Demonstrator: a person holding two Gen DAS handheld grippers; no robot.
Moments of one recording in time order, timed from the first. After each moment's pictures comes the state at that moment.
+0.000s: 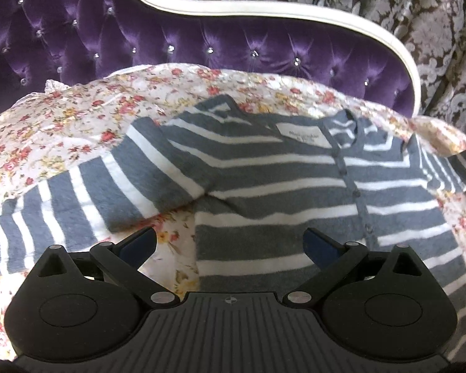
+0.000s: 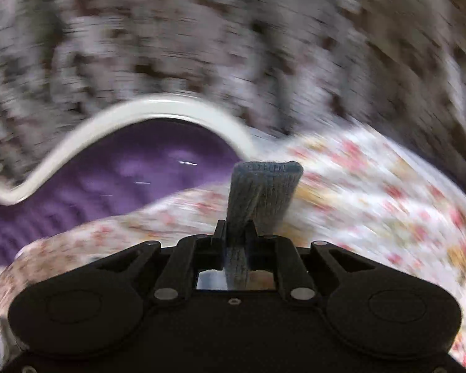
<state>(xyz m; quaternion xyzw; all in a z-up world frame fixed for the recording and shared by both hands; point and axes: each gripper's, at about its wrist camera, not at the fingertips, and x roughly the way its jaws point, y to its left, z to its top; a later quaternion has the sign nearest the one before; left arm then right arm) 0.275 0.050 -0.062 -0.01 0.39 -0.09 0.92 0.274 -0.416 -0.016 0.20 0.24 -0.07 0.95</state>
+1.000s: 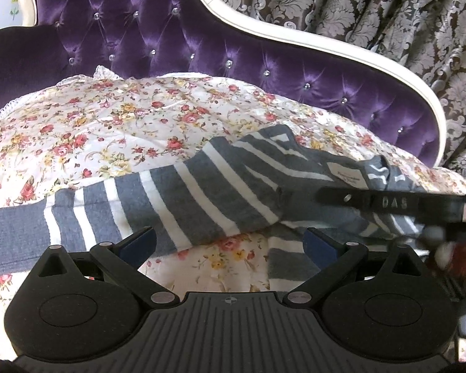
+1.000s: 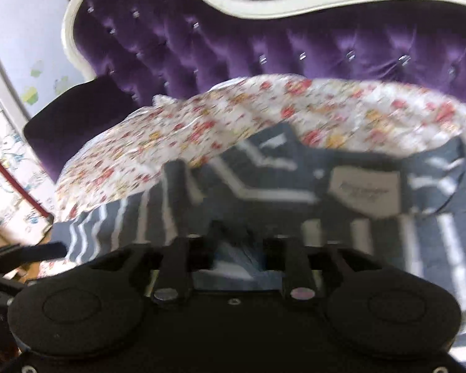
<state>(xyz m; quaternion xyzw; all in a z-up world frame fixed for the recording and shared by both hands) 0.277 0.118 -0.042 -0.08 0.38 -0.04 0.92 0.342 -0.057 -0.091 0.07 0.35 0.28 0.89</state>
